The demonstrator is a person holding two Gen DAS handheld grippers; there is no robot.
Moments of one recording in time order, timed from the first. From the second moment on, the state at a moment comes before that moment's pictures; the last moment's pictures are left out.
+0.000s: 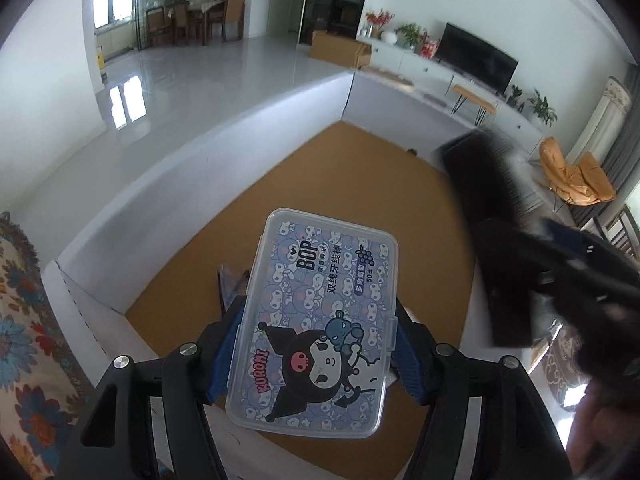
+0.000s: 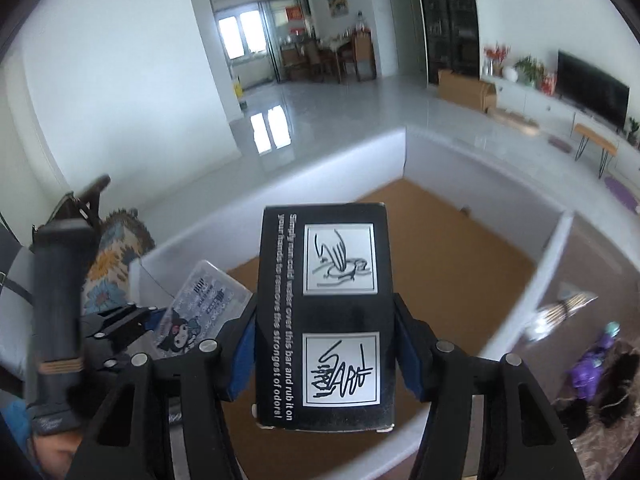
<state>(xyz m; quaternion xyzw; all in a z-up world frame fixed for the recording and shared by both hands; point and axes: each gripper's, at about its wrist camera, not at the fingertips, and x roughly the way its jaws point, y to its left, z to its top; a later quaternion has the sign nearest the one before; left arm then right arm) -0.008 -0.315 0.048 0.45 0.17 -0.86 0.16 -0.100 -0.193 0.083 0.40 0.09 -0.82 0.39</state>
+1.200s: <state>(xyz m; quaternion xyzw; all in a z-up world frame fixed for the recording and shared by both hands) 0.000 0.006 -0.027 0.45 -0.01 -0.89 -0.05 -0.005 0.227 -0.045 0.46 0.03 -0.89 0.03</state>
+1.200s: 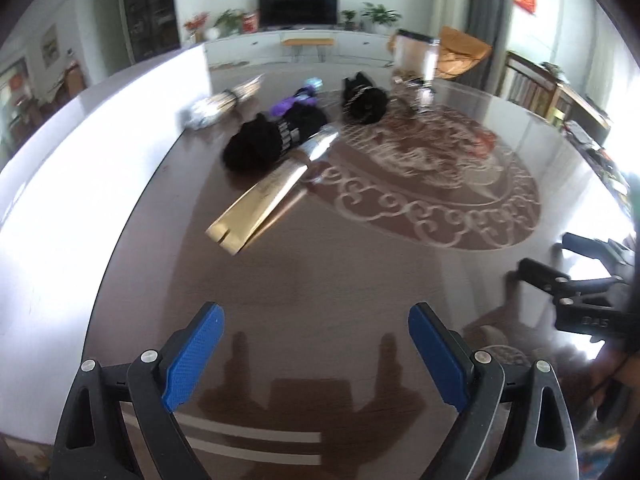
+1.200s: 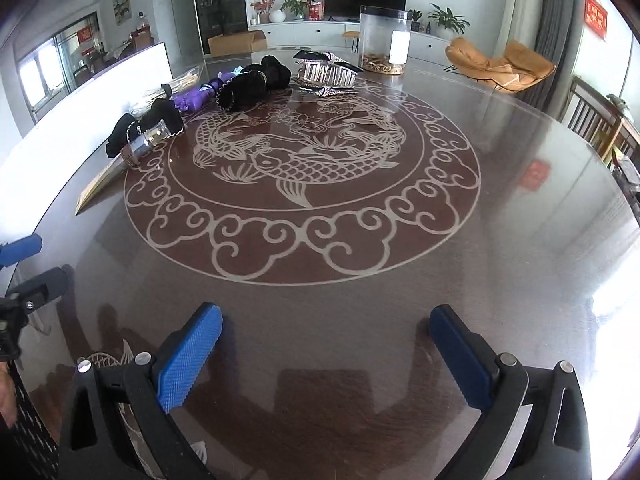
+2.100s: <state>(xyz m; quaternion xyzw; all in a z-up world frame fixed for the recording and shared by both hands) -0.010 -0.009 -0.042 0.47 0.03 -0.88 -0.03 -0.005 0.228 -0.045 0.46 0.03 -0.89 0.04</state>
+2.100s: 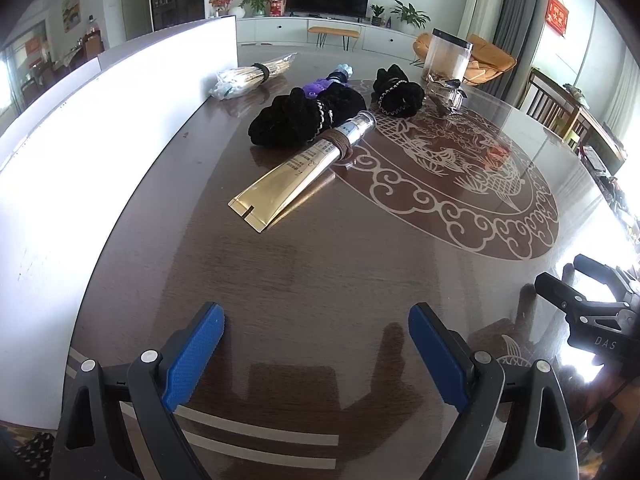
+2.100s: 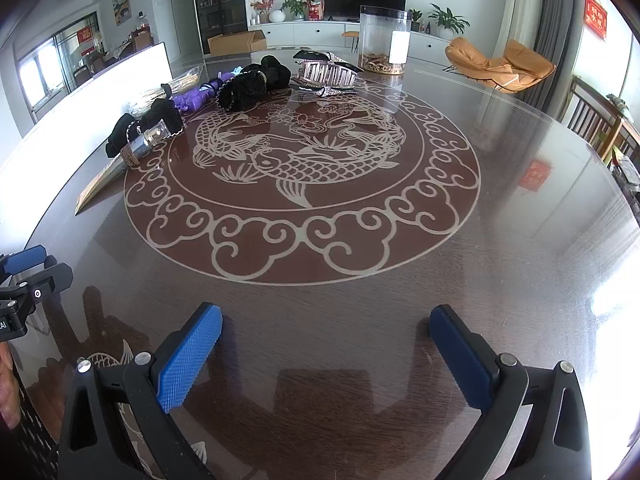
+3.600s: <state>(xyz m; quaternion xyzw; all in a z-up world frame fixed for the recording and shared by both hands) -0.007 -0.019 -0.041 0.47 0.04 -0.88 0.00 -0.004 0.230 -0.043 0.46 0.03 -0.89 0.04</state>
